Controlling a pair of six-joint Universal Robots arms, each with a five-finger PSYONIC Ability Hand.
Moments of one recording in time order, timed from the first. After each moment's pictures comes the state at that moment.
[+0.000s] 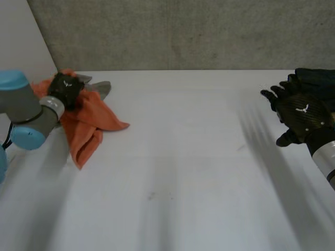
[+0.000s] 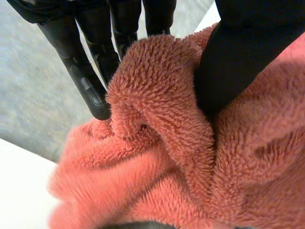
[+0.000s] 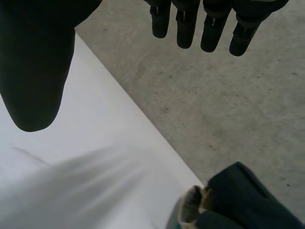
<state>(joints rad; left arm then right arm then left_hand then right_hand) 4.62 -2.53 -0.79 3.23 -1.34 3.84 1.59 -1.49 2.01 -0.54 1.12 2.64 1.11 1.17 1.14 1.20 0.92 0.23 0.22 0.22 0.21 0.05</state>
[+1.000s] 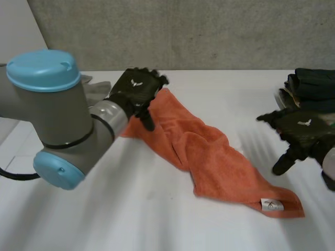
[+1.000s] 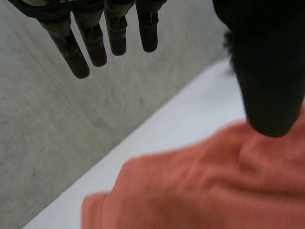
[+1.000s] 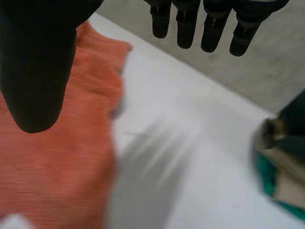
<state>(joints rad) 4.15 -2.05 -1.22 3.14 -1.46 3.47 1.66 -1.57 1.81 0.18 1.22 2.80 0.26 0.26 0.26 0.25 0.07 0.23 0.22 0.22 0.21 0.05</state>
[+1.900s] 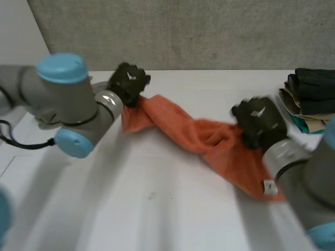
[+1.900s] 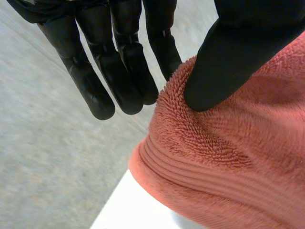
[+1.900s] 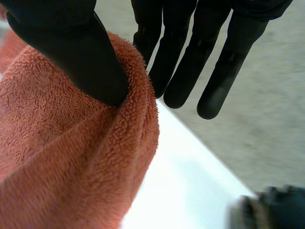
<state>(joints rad) 4.23 -2.28 -0.96 3.17 -1.43 3.73 2.01 -1.40 1.76 -0.23 1.56 2.71 1.15 1.19 1.19 1.20 0.96 1.07 1.17 1.19 1.19 0.97</state>
